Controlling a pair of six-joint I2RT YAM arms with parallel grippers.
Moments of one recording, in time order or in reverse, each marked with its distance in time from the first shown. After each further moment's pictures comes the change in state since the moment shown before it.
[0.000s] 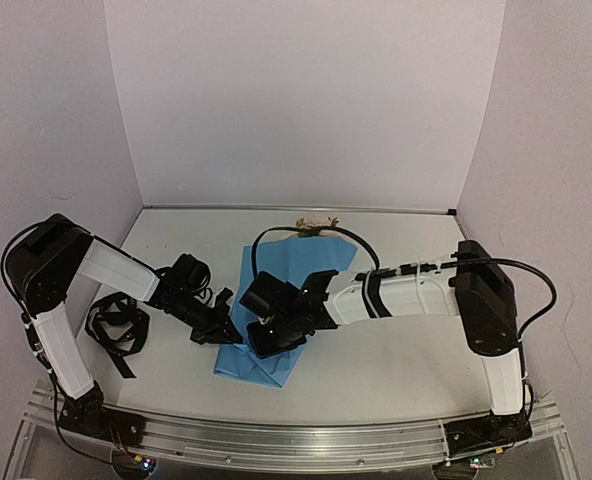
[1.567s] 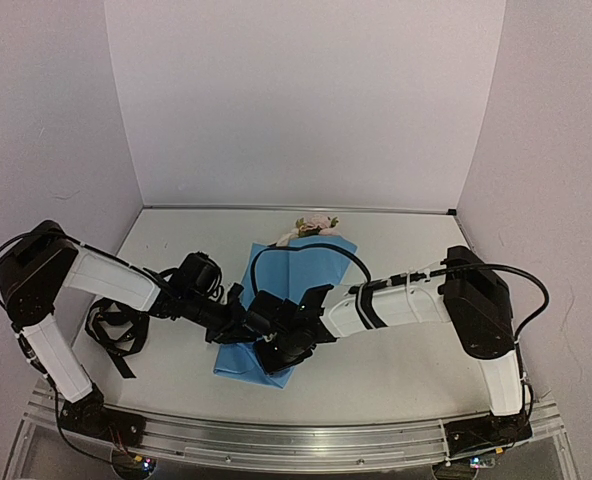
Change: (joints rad) left arm -0.138 -0.095 -0.018 0.146 -0.074 -0.277; right arm 0.025 0.029 -0.061 -0.010 -0.005 -0.031
